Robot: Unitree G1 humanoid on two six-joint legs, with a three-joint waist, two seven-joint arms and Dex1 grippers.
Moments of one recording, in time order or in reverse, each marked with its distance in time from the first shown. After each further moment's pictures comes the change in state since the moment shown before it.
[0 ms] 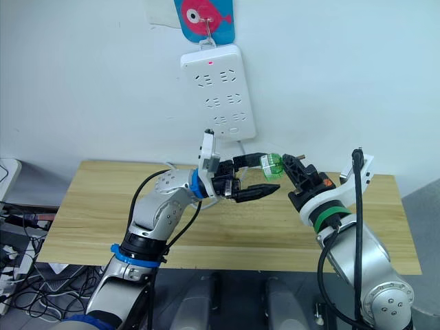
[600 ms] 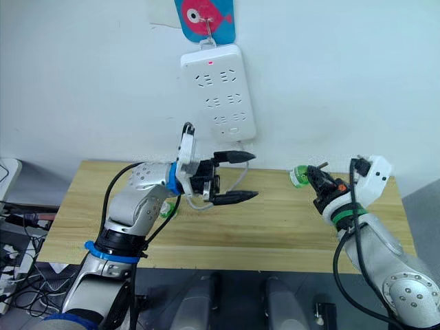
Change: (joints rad) left arm 0.024 0.187 0.002 0.011 0.052 -0.188 -0.186; right arm 0.145 -0.311 -0.100 0.186 -0.378 0.228 0.326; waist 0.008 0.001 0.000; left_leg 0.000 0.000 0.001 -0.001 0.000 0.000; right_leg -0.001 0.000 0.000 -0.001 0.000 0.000
